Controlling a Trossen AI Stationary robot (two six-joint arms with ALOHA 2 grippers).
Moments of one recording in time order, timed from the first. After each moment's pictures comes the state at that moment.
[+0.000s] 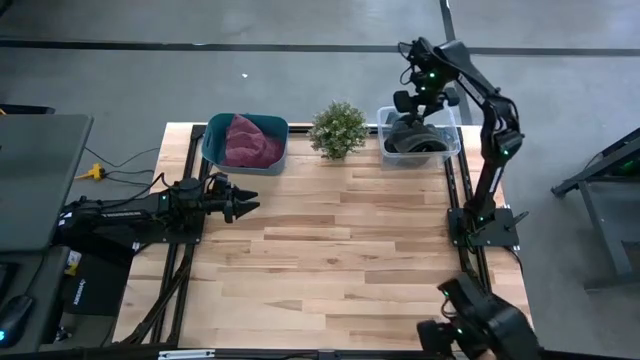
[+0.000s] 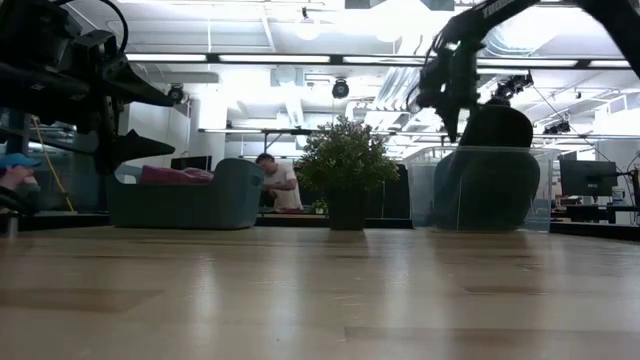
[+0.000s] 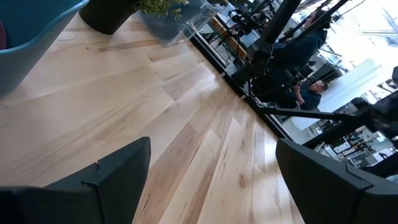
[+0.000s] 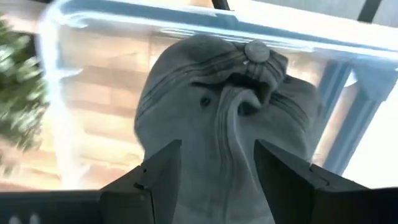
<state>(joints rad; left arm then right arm) 0.16 0.19 0.01 0.01 -0.01 -0.77 -1.09 1.91 1.92 -1.57 -0.08 0.32</state>
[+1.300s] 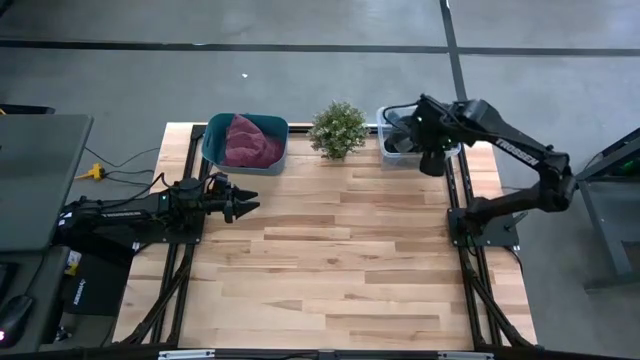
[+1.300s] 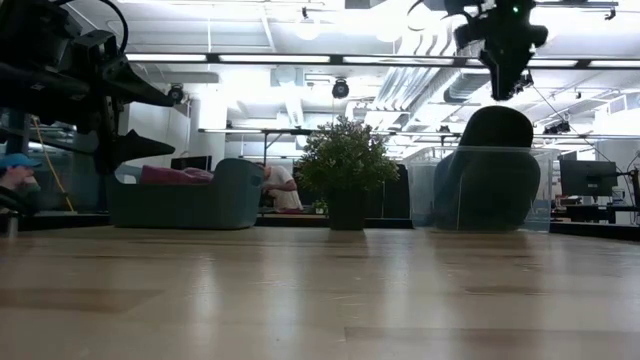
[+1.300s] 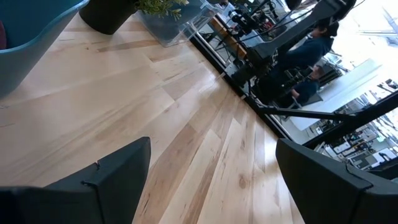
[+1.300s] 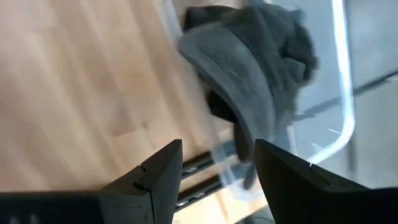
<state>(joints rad) 0.16 0.19 0.01 0.01 -0.01 -0.77 -0.60 1.30 1.43 -1.46 0.26 -0.32</state>
